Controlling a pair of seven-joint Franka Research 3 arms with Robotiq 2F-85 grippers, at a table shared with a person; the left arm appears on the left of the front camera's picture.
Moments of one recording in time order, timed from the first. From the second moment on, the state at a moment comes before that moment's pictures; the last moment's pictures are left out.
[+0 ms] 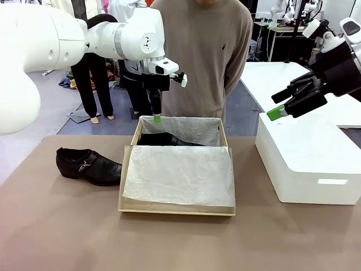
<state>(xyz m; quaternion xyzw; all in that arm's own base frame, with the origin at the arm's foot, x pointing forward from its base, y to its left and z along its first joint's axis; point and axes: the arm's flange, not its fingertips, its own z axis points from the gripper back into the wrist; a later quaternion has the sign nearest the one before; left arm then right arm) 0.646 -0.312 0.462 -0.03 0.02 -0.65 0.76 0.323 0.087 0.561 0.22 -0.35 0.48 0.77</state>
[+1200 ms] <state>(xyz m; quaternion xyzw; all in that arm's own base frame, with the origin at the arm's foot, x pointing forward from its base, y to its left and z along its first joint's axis) 0.647 -0.308 0.489 -0.01 -0.03 -0.66 0.75 0.323 0.087 0.561 0.22 -0.35 0.48 0.77</state>
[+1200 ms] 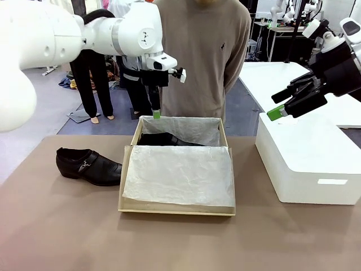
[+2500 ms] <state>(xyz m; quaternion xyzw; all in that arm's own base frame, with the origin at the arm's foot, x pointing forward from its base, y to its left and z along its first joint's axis) 0.619 -0.126 0.532 -0.02 -0.04 -0.71 0.70 0.322 0.087 0.562 0.22 -0.35 0.48 0.77</state>
